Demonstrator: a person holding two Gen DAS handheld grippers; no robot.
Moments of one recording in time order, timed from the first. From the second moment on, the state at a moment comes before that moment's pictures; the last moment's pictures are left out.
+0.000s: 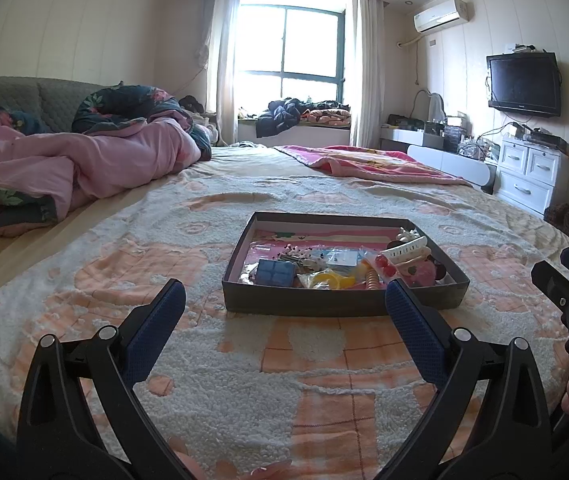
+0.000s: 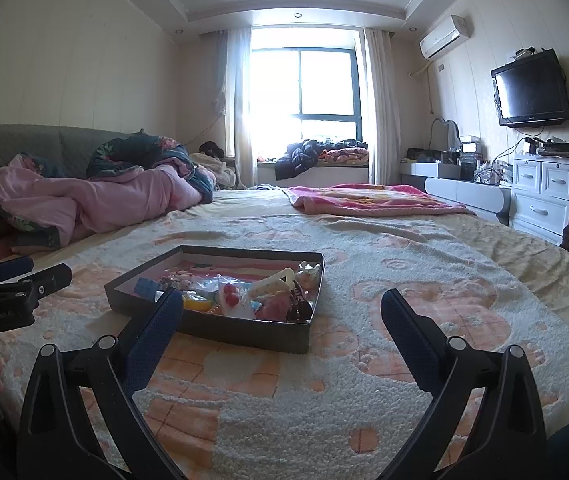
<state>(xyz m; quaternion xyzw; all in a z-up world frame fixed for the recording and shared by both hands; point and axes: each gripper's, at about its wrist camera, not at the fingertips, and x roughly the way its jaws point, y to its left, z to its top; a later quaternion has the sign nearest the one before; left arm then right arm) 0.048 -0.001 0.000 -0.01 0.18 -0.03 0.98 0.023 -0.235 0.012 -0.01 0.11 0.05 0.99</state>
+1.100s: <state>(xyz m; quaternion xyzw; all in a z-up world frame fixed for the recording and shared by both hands) 0.048 -0.001 0.000 -0.01 0.18 -0.03 0.98 0.024 -0.232 0.011 -0.01 0.12 0.05 0.99</state>
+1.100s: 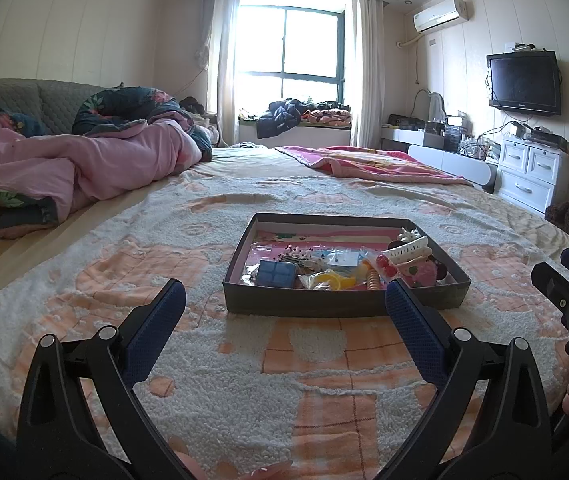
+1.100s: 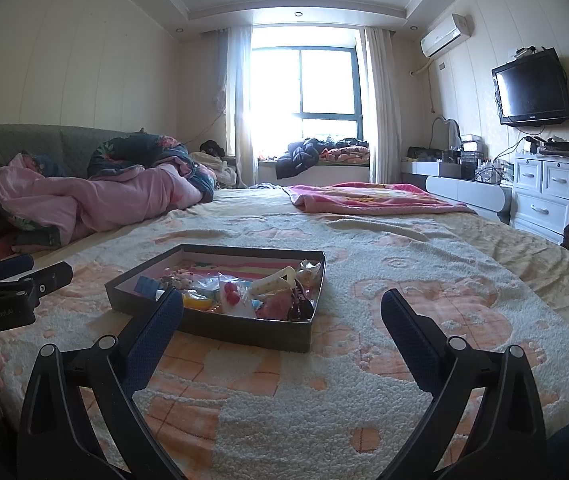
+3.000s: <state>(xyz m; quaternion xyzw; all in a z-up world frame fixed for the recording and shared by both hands) 0.159 0.119 -0.007 -0.10 0.32 0.10 0.94 0.176 -0.366 0.011 0.07 0.31 -0.13 0.94</state>
